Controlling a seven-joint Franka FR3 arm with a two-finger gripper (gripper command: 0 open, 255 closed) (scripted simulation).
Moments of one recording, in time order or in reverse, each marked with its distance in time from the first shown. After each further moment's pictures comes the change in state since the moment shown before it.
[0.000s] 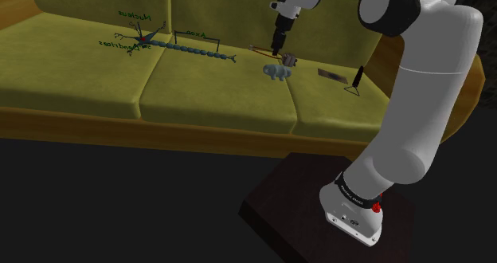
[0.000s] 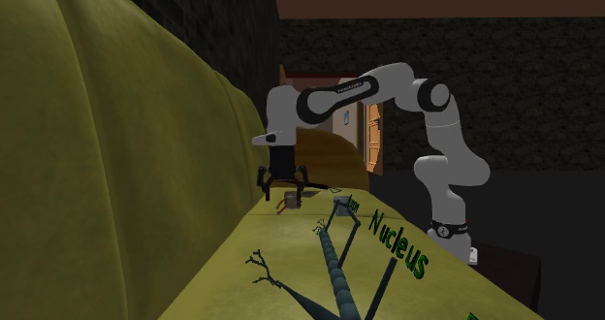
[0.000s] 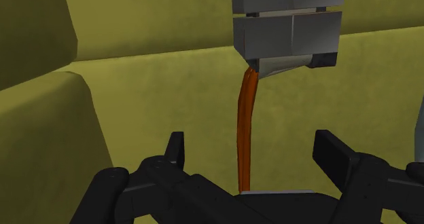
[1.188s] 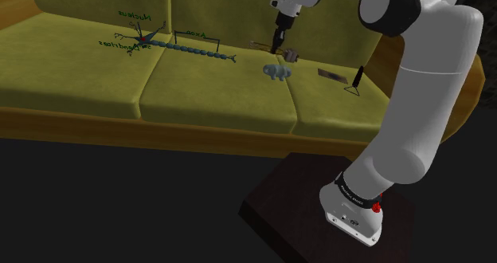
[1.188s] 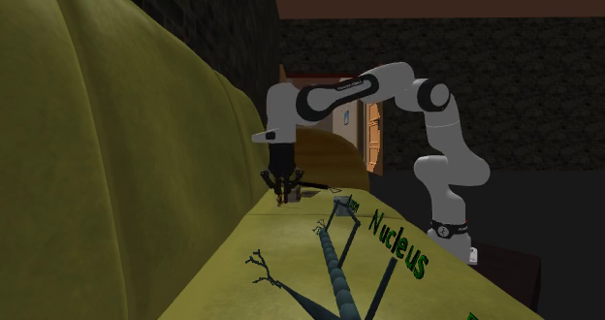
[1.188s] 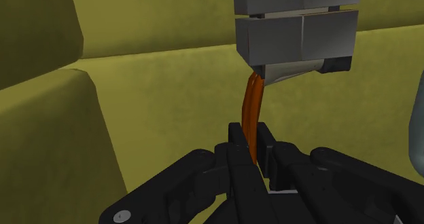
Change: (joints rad) arm -0.001 -0.002 -0.001 0.018 -0.002 -0.018 0.003
